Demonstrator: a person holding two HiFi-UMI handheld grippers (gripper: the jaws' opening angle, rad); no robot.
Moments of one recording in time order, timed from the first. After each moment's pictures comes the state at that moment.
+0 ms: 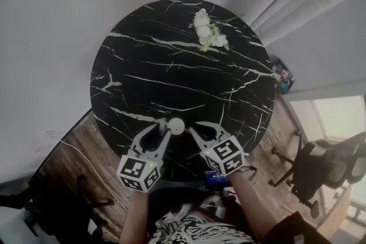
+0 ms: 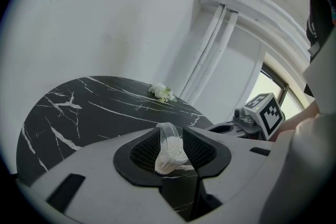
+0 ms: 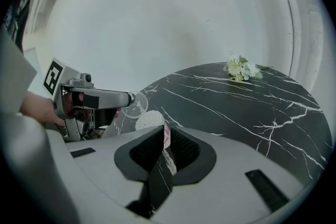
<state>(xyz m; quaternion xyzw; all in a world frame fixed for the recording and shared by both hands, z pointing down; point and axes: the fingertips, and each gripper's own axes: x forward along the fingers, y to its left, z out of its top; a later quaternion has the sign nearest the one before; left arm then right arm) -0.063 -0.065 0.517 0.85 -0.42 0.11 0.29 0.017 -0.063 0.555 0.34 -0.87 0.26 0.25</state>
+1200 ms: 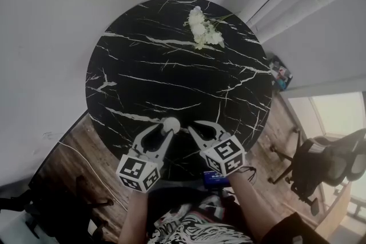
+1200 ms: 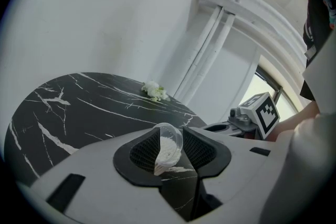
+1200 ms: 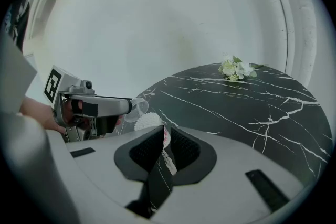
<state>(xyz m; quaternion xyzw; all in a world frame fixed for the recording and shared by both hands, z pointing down) -0.042 -0.061 0.517 0.86 -0.40 0.10 0.30 0.027 -0.063 0.550 0.35 -0.87 0.27 0.23</state>
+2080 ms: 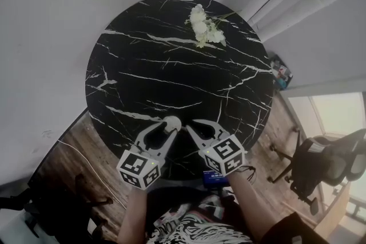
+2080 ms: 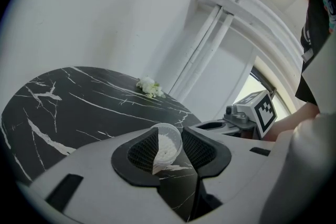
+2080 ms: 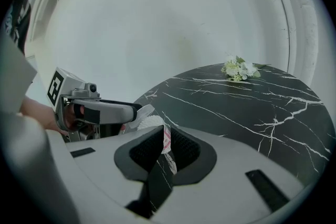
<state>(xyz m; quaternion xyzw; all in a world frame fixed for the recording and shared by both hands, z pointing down) -0.033 -0.060 0.522 0.87 -0.36 0.10 0.31 0.017 -0.064 0.547 0.35 -0.87 0.27 0.22</state>
